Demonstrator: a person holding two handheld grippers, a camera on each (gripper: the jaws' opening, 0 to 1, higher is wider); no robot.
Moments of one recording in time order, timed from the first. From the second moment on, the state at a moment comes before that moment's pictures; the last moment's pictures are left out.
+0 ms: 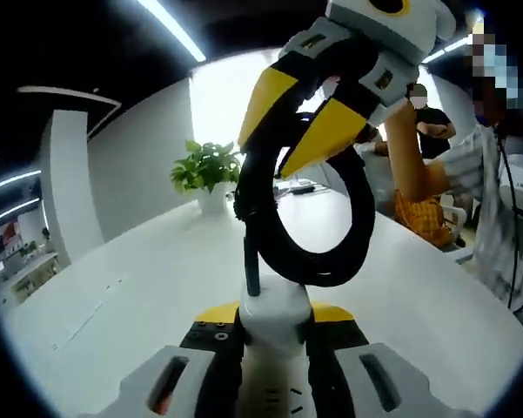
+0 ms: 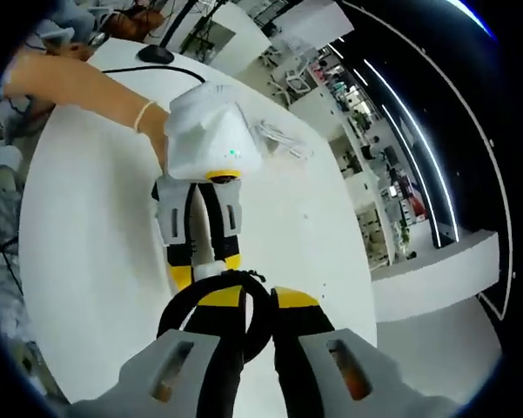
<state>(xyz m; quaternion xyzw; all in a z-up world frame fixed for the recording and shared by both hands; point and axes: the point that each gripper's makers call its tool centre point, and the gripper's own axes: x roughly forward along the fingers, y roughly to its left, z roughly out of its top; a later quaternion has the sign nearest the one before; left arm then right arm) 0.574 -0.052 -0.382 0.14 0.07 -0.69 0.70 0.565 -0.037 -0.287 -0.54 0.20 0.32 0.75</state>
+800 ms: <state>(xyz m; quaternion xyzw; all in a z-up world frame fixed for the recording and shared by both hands) 0.572 -0.053 -0.384 0.15 0.02 -0.68 0.72 0.551 -0.047 -0.254 -0.26 0.03 0.45 0.86</state>
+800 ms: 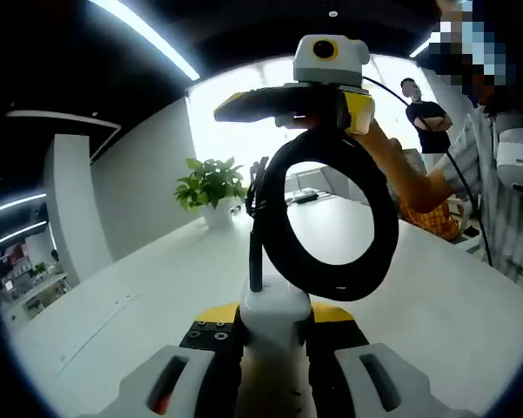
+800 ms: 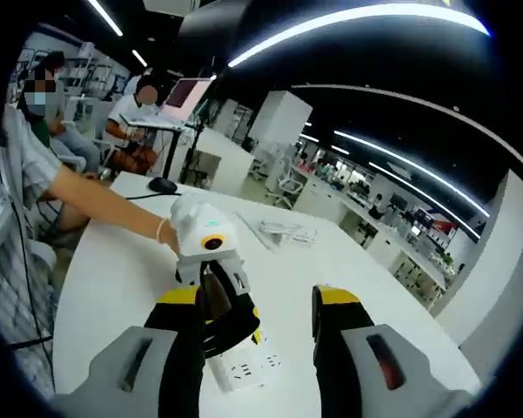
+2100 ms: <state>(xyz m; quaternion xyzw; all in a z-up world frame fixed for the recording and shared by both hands) 0.583 -0.031 -0.383 0.13 0.04 -0.63 0.77 0.533 -0.039 -0.259 -0.15 -0.01 0.50 0.85</state>
